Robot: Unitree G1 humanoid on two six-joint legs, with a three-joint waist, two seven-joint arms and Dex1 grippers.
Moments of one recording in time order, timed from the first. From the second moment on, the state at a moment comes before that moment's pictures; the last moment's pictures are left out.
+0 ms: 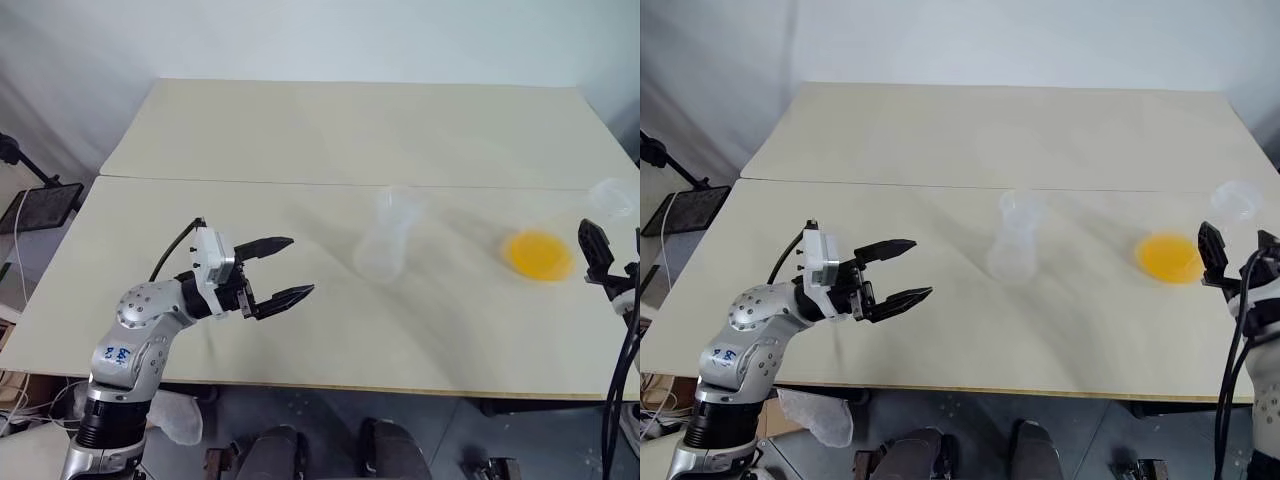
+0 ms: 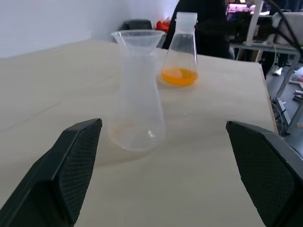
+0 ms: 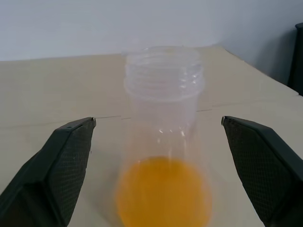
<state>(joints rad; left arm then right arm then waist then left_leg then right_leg) -0.26 0.49 0.08 -0.30 -0.53 0.33 -0.90 -0.05 -0.61 -0.64 -0.23 0.71 0.41 0.19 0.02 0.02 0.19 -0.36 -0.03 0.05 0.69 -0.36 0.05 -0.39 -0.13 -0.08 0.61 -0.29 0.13</state>
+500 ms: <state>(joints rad) -0.25 0.49 0.08 -0.31 -0.58 0.34 -0.90 -0.18 -0.61 -0.61 -0.07 0.63 0.43 0.20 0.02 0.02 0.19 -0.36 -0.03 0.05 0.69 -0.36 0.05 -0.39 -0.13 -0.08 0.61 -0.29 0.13</state>
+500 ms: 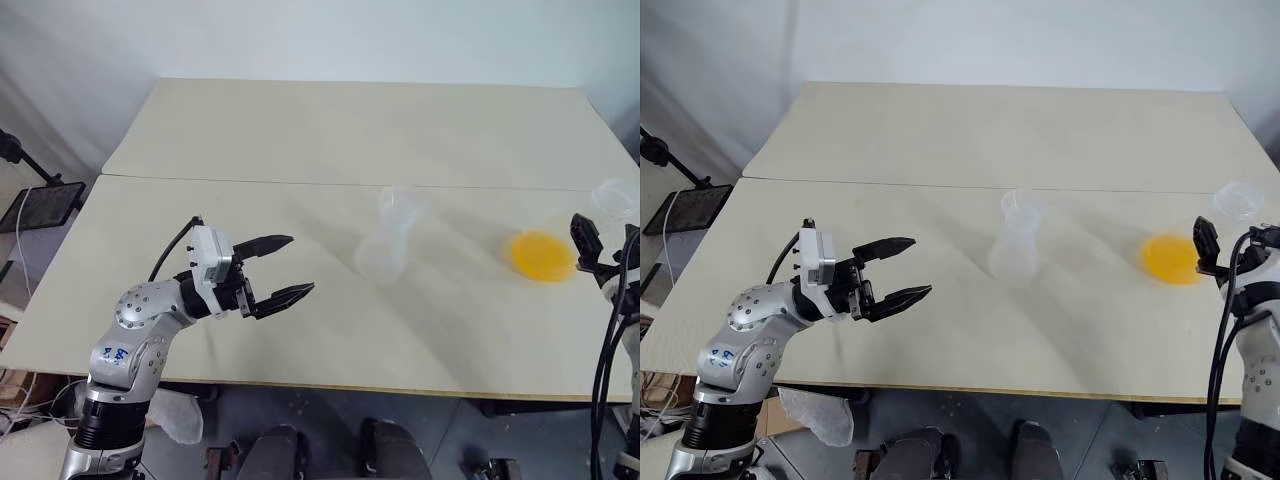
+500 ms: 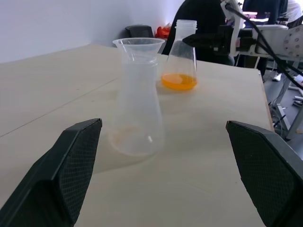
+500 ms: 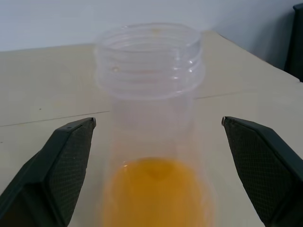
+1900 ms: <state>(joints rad) -0.26 0.51 0.08 -0.35 -0.60 0.36 -0.89 -0.38 -0.52 -0.58 0.22 0.57 0.16 0.40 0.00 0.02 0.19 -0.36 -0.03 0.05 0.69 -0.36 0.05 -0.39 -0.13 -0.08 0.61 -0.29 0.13</state>
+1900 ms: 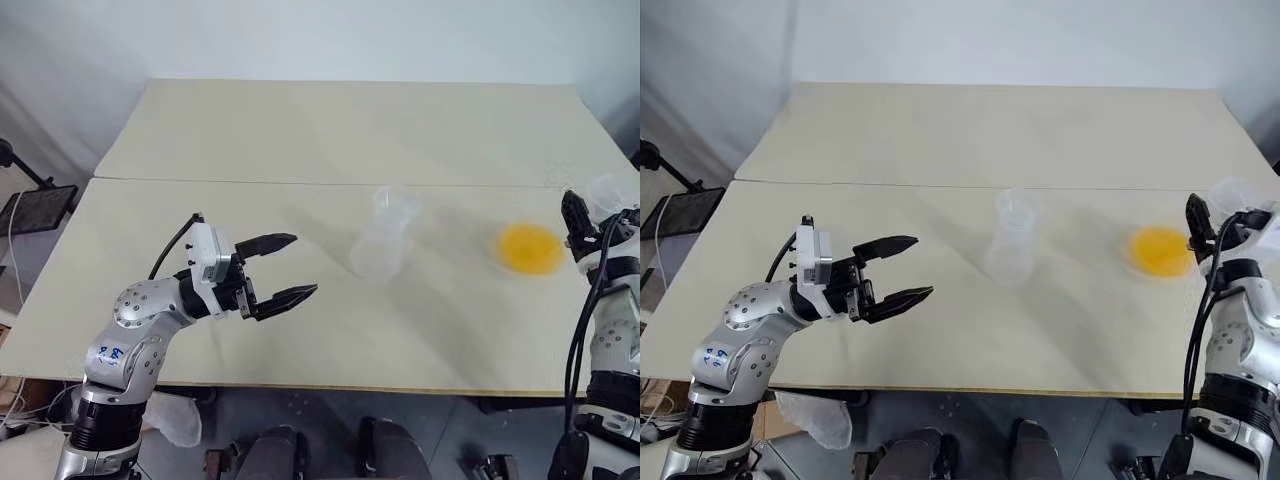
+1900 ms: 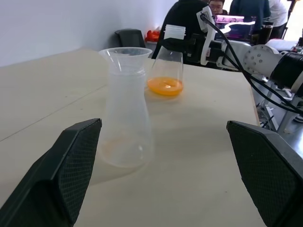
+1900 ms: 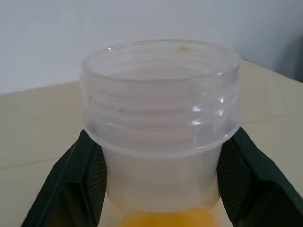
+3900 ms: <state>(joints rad) -0.31 0.44 0.02 -0.23 -0.52 0.24 -0.89 -0.42 -0.79 0.06 -0.29 -0.65 -0.07 0.26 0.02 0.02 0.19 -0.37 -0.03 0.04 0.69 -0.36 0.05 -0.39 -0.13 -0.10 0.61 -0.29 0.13</state>
